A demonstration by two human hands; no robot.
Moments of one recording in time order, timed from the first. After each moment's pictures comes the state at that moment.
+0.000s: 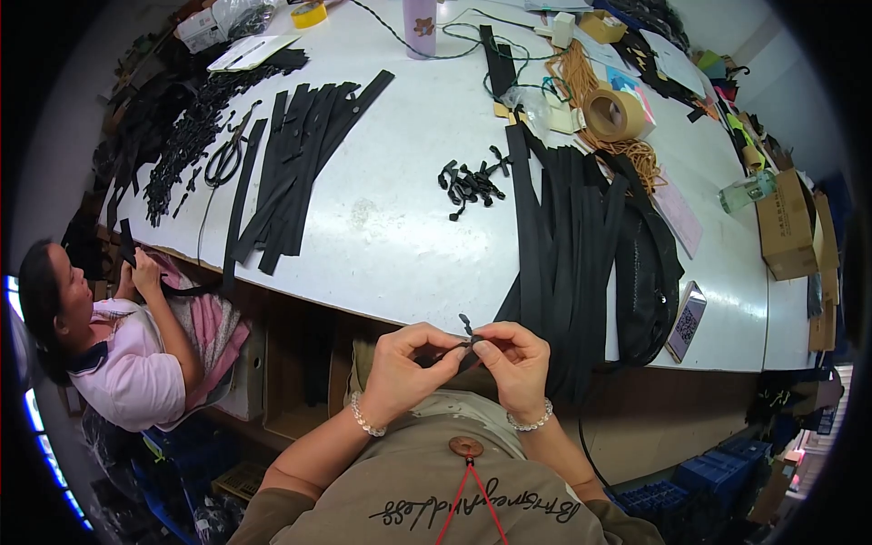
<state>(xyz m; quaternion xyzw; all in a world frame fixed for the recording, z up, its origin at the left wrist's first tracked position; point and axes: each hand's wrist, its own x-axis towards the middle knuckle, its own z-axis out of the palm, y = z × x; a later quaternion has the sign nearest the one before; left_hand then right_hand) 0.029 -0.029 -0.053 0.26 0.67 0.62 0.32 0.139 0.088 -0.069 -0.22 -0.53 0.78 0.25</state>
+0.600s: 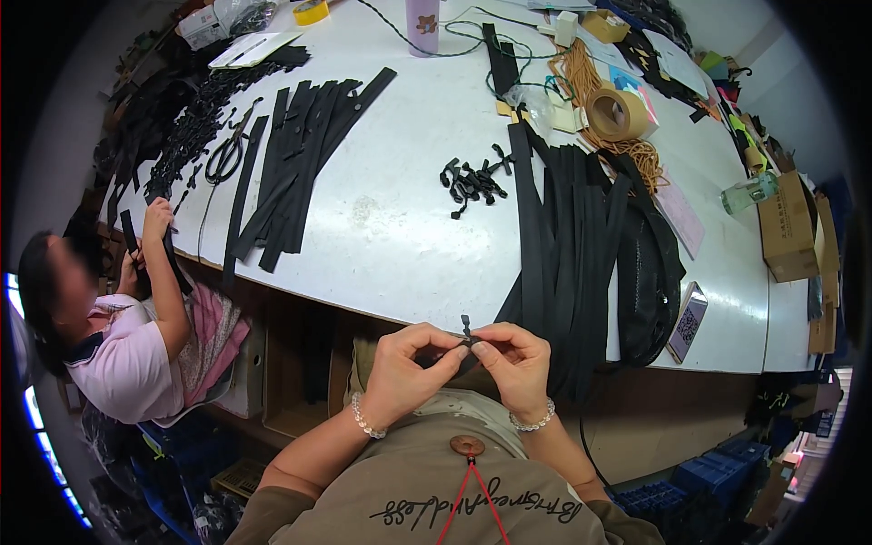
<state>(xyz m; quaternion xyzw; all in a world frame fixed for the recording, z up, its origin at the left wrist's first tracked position) 0.030 -0.029 -0.048 0.27 0.68 0.61 0.30 0.139 0.090 -0.066 -0.22 -0.56 0.77 0.23</state>
